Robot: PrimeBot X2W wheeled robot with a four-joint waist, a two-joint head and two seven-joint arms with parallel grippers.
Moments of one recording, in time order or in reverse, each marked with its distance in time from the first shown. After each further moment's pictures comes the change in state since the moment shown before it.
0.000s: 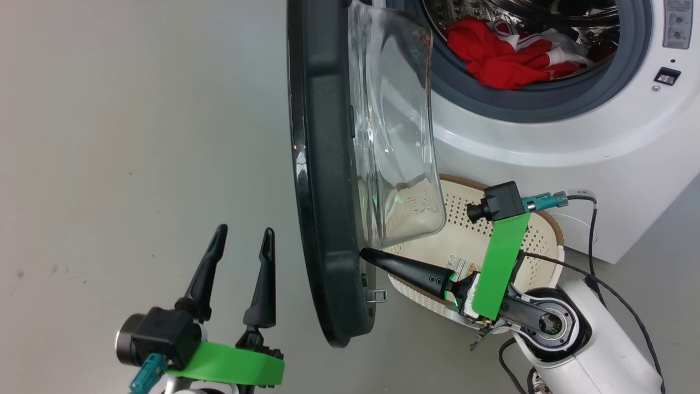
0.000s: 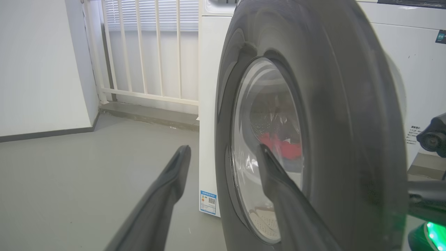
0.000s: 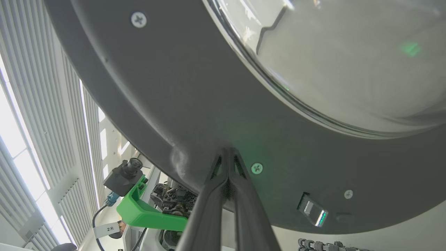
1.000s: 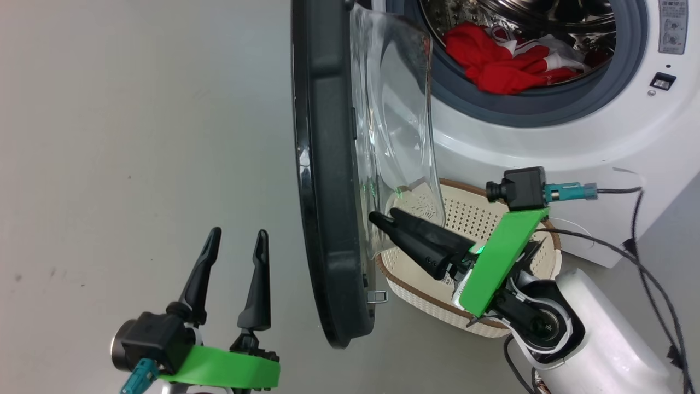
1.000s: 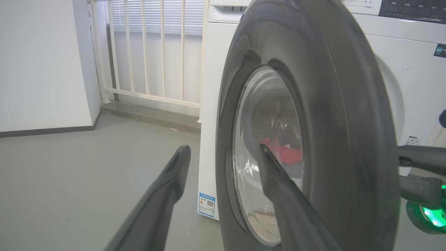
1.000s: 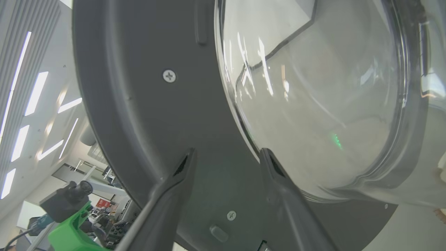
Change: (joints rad) left arm 0.018 0.010 0.001 -0.026 -0.034 0.019 0.000; right arm -0.031 -0.037 0.040 -0.037 -0.305 0.000 -0.267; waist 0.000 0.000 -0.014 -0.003
